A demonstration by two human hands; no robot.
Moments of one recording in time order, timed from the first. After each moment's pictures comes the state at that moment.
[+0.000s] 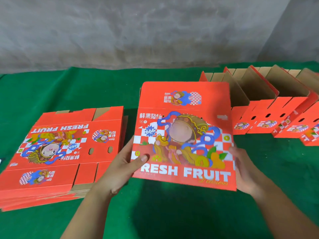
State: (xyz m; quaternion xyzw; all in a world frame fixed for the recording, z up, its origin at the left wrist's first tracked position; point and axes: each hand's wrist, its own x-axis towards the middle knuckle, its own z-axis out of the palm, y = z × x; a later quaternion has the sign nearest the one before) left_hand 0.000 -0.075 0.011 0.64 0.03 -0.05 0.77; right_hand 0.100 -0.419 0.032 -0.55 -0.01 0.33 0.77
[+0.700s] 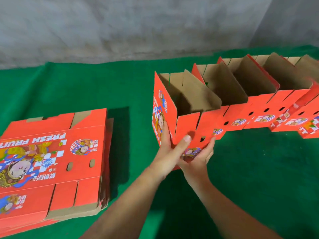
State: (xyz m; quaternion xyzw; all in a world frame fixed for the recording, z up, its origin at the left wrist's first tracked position) left_hand 0.133 -0.194 -0.006 0.67 0.03 -0.02 0.75; right_hand 0.142 -0.315 -0.072 -0.77 0.07 -0.07 0.63
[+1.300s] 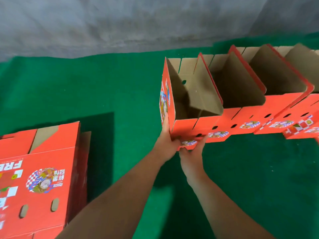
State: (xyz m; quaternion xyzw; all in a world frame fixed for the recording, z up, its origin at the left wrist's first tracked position) left_hand 0.310 -0.199 -0.091 0.77 0.07 -0.08 0.63; right_hand 0.279 -0.312 -0.101 -0.74 0.15 0.04 0.66
